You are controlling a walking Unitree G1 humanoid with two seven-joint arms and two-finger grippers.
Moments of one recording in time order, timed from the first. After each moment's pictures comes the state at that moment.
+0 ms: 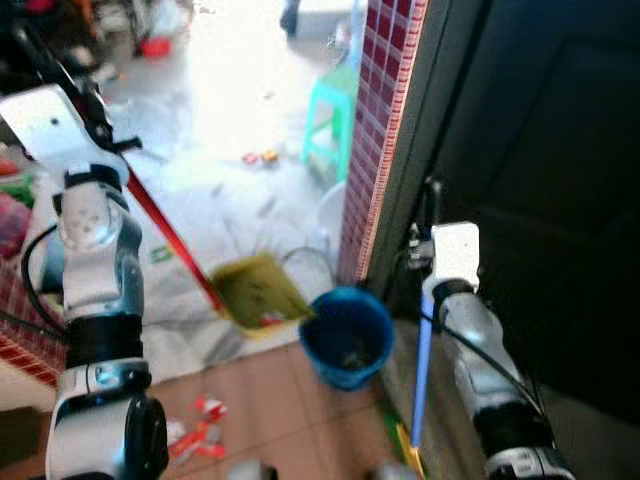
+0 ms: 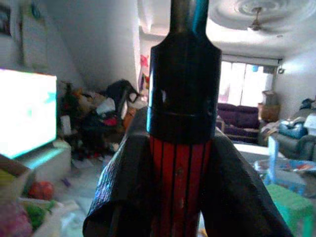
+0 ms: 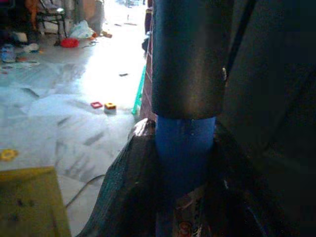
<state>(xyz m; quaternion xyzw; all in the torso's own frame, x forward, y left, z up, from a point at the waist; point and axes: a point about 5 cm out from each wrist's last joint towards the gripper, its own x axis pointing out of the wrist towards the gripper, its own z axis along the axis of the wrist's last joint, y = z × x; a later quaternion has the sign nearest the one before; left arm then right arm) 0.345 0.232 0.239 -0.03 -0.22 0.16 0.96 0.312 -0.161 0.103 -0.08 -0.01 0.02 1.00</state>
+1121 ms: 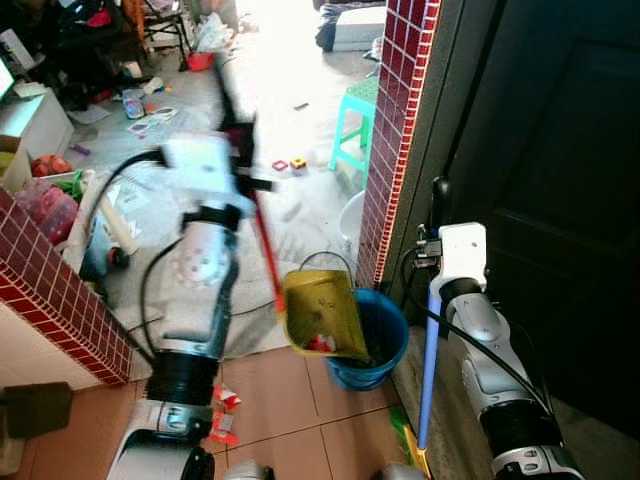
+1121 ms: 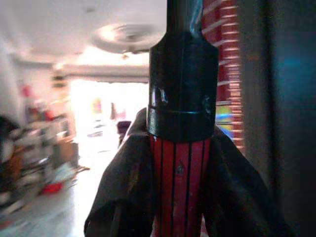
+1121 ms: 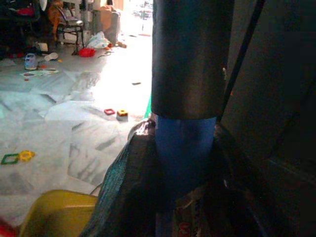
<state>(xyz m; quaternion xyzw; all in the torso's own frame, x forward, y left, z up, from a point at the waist) 0.323 0.100 0.214 -0.01 -0.26 -0.15 0.95 0.312 -0.165 0.100 -0.09 -0.01 0.02 1.00</state>
